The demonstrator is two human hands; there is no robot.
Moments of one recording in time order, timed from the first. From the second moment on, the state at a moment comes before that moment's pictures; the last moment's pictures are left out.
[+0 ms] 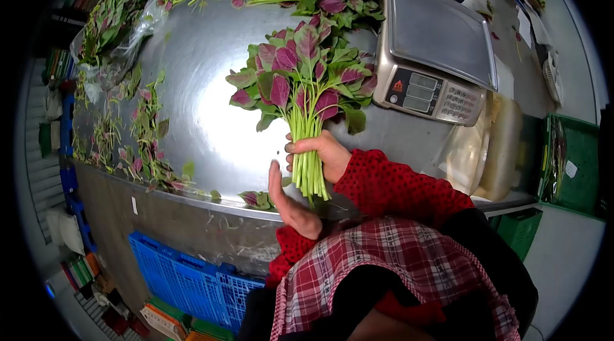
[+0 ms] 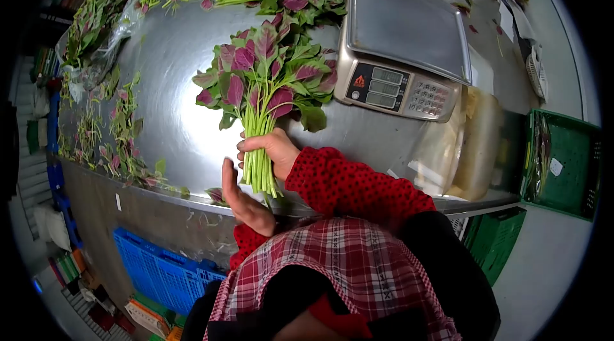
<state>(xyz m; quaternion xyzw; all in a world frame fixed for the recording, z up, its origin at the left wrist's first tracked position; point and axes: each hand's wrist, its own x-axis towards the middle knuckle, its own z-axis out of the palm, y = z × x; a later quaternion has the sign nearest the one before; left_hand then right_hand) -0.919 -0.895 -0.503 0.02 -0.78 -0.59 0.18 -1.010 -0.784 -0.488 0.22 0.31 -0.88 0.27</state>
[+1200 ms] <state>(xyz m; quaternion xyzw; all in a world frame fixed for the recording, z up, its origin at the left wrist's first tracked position) -0.901 -0.914 -0.470 -0.24 -0.81 -0.52 0.15 -0.946 -0.697 -0.485 0.08 0.56 -0.63 0.54</state>
